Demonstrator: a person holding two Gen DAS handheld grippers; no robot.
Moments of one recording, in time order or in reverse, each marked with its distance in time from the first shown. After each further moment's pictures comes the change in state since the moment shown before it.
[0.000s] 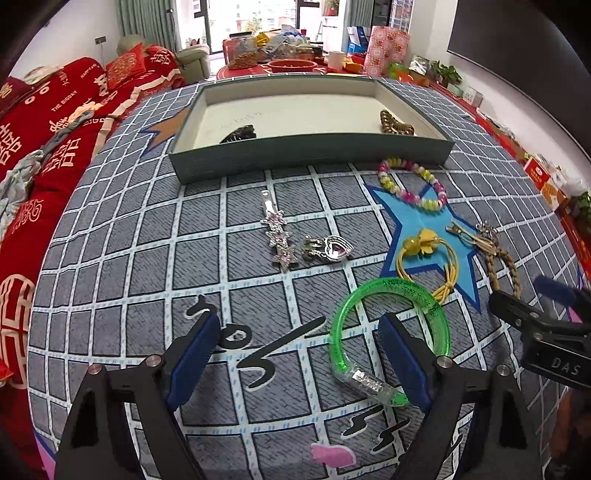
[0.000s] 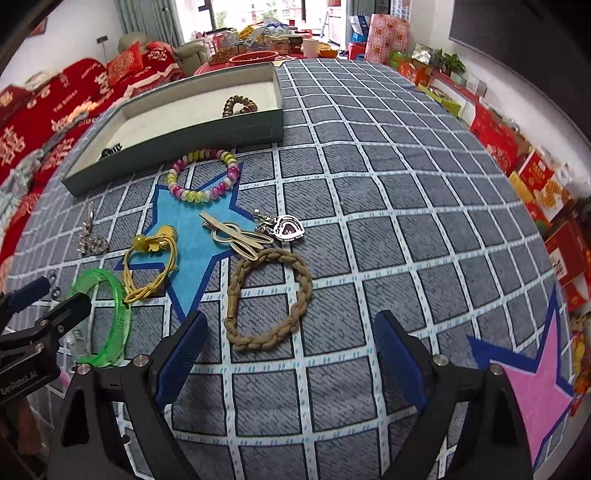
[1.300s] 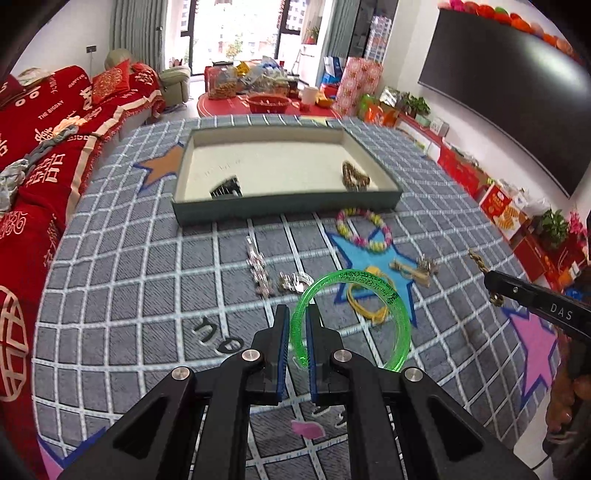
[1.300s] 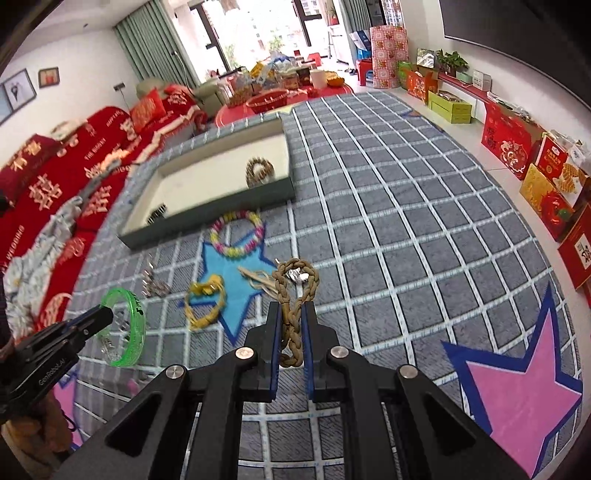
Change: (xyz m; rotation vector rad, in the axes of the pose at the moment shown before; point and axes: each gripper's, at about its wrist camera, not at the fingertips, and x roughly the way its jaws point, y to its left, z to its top) left arm -0.063 0.013 0.010 -0.016 -0.131 -0.143; right arm -0.063 -0.035 0.015 0.118 -0.121 0.220
